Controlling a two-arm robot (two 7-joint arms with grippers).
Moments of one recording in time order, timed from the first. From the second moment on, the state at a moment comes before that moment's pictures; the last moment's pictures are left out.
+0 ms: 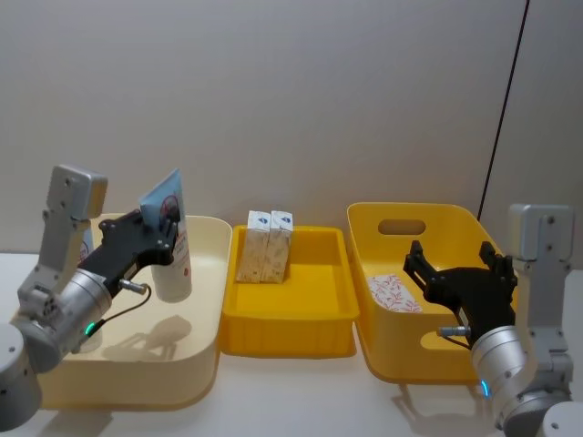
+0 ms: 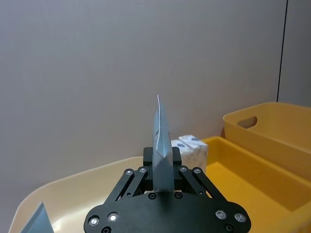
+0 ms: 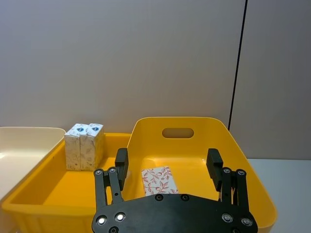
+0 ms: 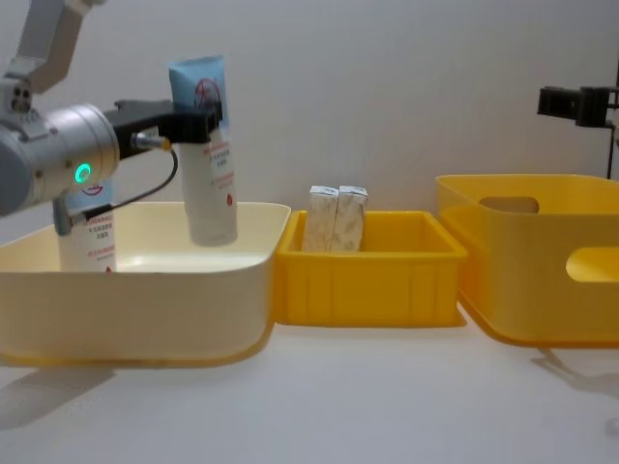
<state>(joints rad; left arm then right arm) -0.60 0.20 0.27 -1.19 -0.26 -0.04 -0.29 0.18 0.01 -0.13 -1.79 0.00 0.35 -0.09</state>
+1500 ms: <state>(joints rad) -0.65 0.25 0.28 -1.35 -0.37 -0.12 -0.48 0.26 0.16 -0.26 -1.74 -0.02 0.13 0.21</state>
